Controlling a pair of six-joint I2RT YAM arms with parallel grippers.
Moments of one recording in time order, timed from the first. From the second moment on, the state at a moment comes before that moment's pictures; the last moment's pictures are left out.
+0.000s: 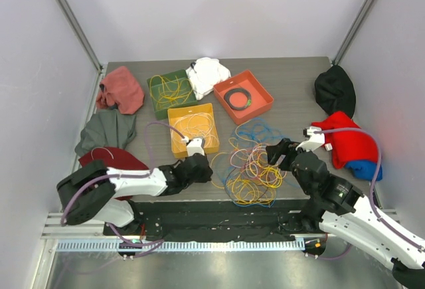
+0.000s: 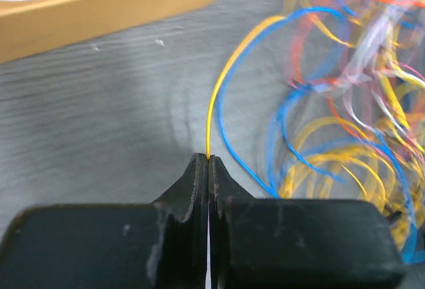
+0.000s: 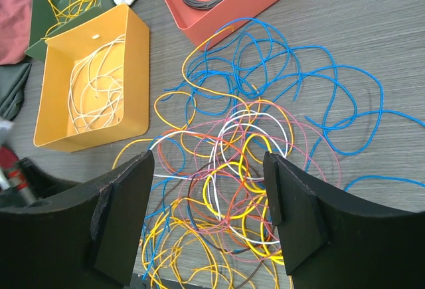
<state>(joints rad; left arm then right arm) -1.03 1.42 0.50 0.17 -0.34 -0.88 0.84 0.45 0.53 -0.50 0.58 0.69</state>
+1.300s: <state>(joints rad) -1.21 1.46 2.18 -0.32 -0.59 0.11 0.84 0.41 0.59 -0.42 0.49 0.65</state>
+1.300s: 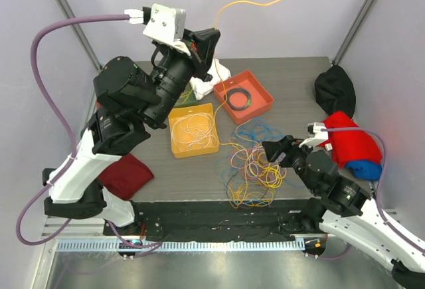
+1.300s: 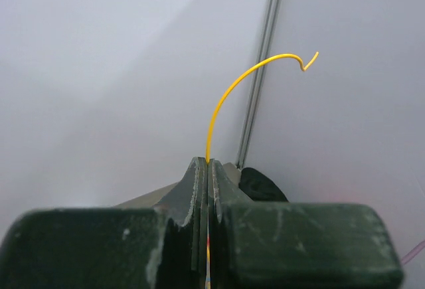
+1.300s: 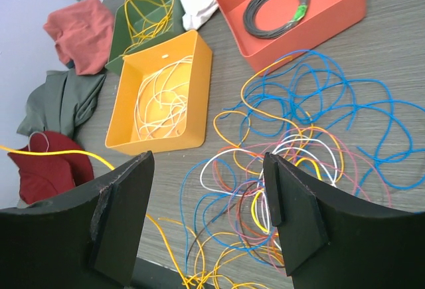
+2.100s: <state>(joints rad) -1.21 1.51 2.22 -0.35 -0.59 0.15 0.84 0.46 0.44 -0.27 0.15 0.65</state>
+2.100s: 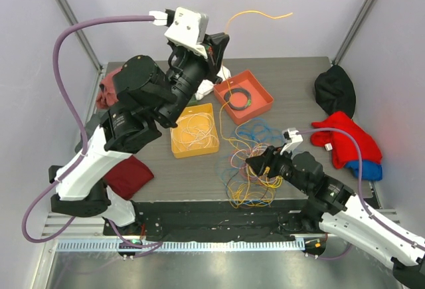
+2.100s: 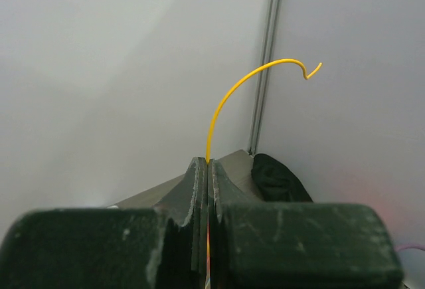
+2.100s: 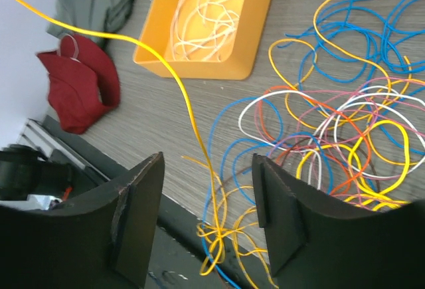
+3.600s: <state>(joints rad) -1.20 1.08 0.99 0.18 -0.34 -0.30 0.84 0.84 1.24 -0.39 0.27 0.40</state>
